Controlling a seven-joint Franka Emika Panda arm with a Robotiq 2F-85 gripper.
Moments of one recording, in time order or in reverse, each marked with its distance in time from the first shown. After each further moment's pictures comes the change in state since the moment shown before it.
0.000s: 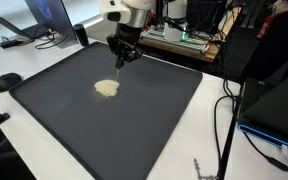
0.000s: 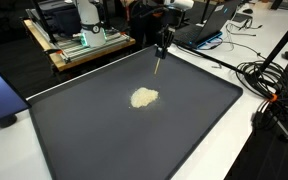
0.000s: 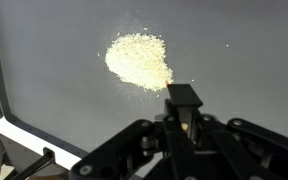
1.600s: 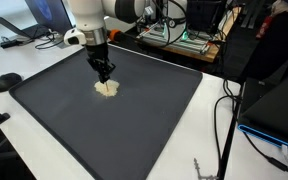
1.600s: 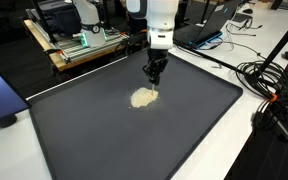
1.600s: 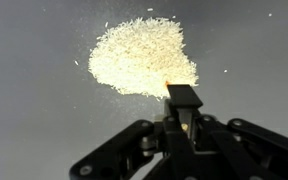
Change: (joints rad) arm -0.253 0.217 0.021 0.124 0.443 0.180 -0.411
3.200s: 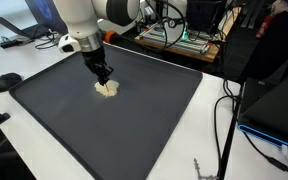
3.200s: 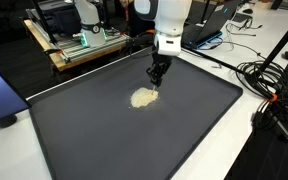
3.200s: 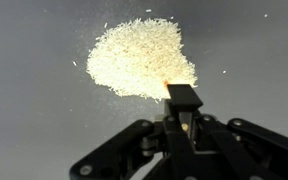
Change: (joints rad) arm 0.001 0.082 0.009 0.157 0.000 -0.179 0.000
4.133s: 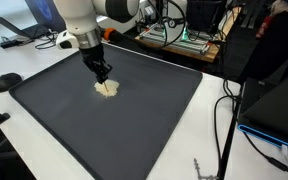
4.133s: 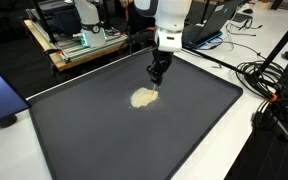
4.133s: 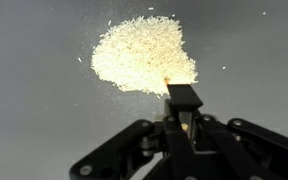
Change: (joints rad) arm 0.005 -0.021 -0.005 -0.003 -0.006 -0.005 0.004
